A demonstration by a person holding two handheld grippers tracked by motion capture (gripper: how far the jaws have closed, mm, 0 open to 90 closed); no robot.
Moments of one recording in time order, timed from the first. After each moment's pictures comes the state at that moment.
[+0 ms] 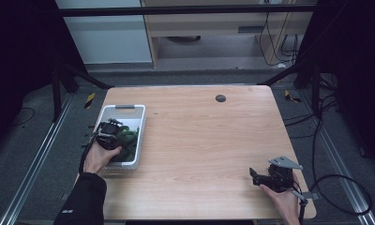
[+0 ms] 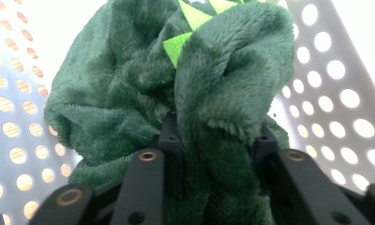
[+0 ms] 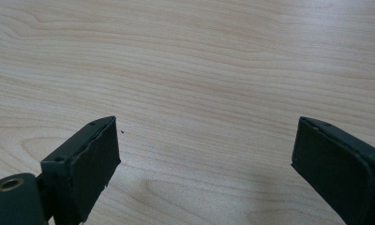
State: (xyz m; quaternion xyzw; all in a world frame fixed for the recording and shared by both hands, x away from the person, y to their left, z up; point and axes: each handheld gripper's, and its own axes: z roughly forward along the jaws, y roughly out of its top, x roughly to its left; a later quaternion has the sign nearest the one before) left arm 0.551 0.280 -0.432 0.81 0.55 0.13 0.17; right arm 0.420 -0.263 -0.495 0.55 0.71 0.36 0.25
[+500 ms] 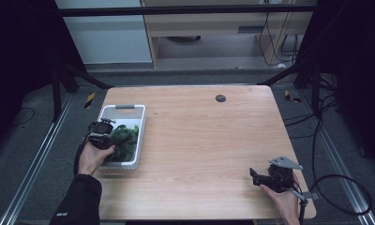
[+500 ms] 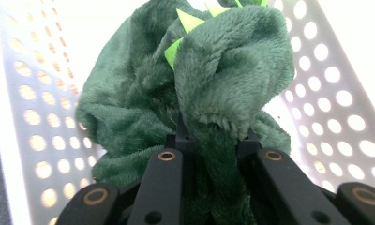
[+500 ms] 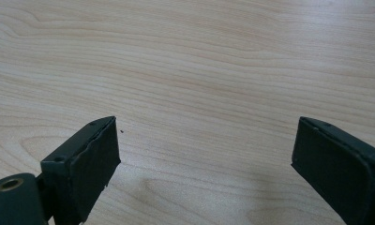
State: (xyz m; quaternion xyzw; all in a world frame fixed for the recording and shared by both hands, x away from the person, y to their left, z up) left arm 0.541 0.297 -0.416 0.79 0.55 0.14 0.21; right arm 0.420 -0.264 -0.496 0.55 0.71 0.36 0.26
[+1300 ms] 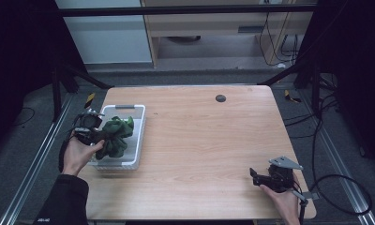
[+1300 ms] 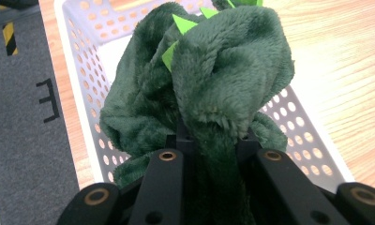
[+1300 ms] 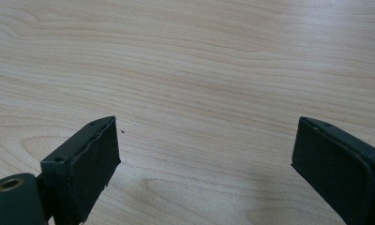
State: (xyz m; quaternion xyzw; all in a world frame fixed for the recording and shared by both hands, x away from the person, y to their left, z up) left arm 0.521 0.306 -0.361 0.80 0.52 0.17 0.24; right arm 0.420 -0.264 -0.496 0.54 0.71 0.36 0.26
